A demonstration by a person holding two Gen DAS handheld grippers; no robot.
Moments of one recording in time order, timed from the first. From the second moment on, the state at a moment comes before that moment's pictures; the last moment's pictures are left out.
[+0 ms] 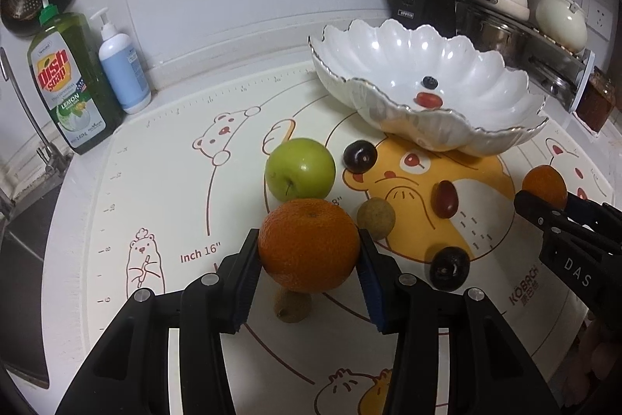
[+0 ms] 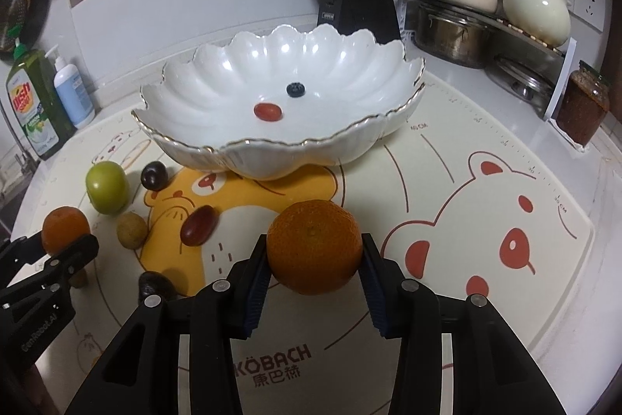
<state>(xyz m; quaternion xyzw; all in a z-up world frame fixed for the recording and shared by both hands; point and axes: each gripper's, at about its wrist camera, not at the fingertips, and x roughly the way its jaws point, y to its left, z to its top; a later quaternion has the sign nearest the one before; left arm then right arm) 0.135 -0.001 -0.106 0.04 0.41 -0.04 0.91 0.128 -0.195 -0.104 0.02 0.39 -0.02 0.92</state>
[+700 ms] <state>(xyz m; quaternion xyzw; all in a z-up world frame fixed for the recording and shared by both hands) 0.145 -0.024 -0.051 0.04 0.37 -0.06 0.93 0.128 -0.215 -0.048 0.03 0.35 -0.02 0.94</state>
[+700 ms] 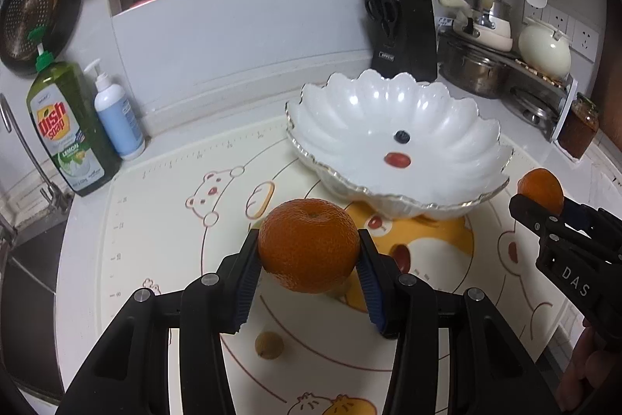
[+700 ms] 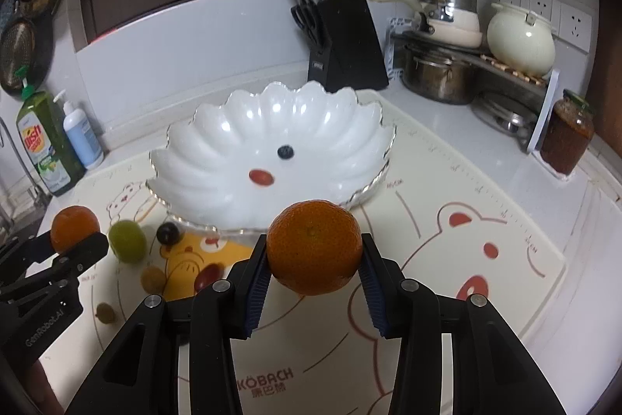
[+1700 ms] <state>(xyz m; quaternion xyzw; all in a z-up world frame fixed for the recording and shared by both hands) 0.211 -0.056 -0.027 0.04 0.36 -0.09 0.93 0.186 -0.241 -0.020 0.03 0.33 -0.03 0.94</state>
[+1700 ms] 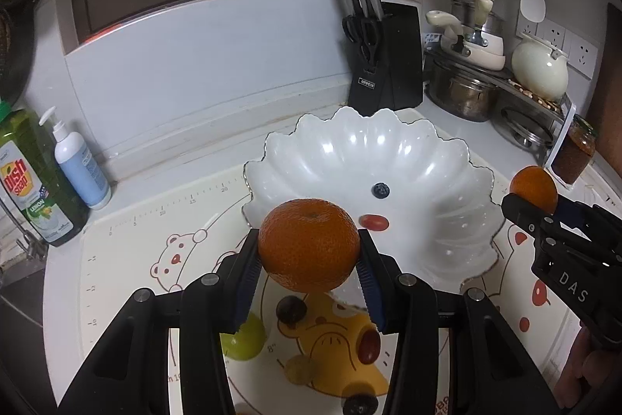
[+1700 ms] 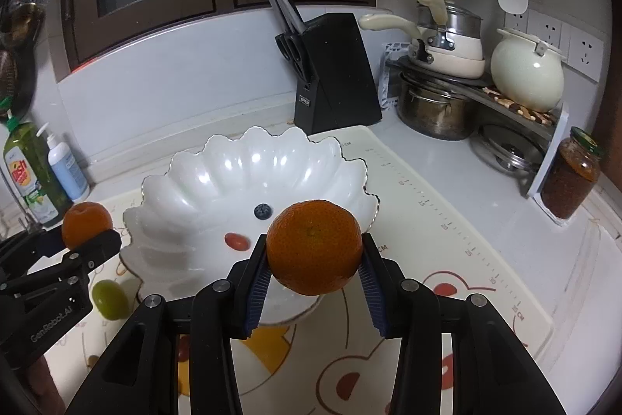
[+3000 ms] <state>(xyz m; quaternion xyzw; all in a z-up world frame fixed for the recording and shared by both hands) 0.232 -0.049 -0.030 0.04 0.35 -0.06 0.93 0.204 -0.234 -0.022 0.01 0.32 -0.05 0.95</state>
